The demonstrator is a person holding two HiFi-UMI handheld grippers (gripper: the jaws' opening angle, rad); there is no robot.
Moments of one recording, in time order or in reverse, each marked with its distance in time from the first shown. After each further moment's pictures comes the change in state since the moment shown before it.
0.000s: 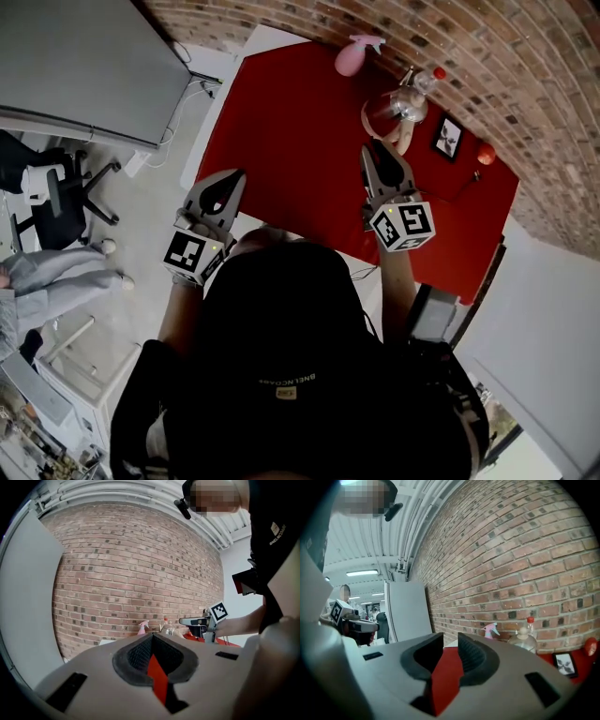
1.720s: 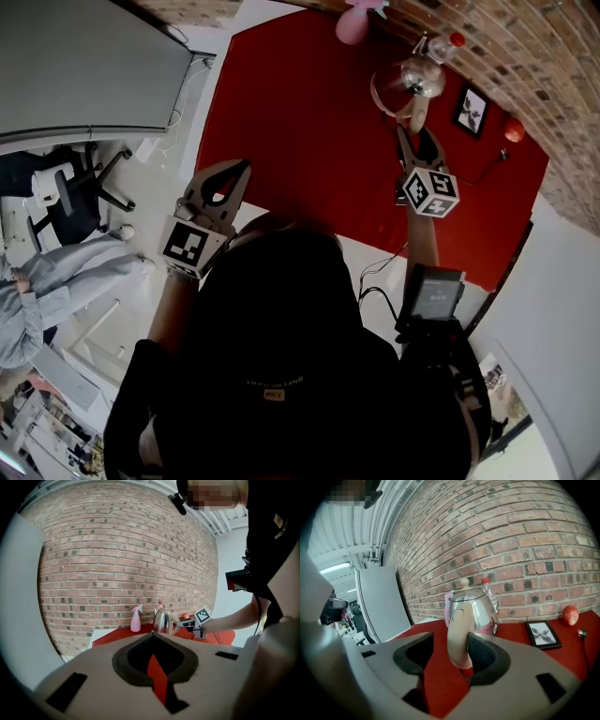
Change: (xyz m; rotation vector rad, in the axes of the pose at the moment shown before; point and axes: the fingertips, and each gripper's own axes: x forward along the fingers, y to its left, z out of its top) left arm 0.046 -0.009 -0.033 0.066 0.204 -0.081; right arm -0.007 -0.153 -0.129 0.123 0.173 -0.235
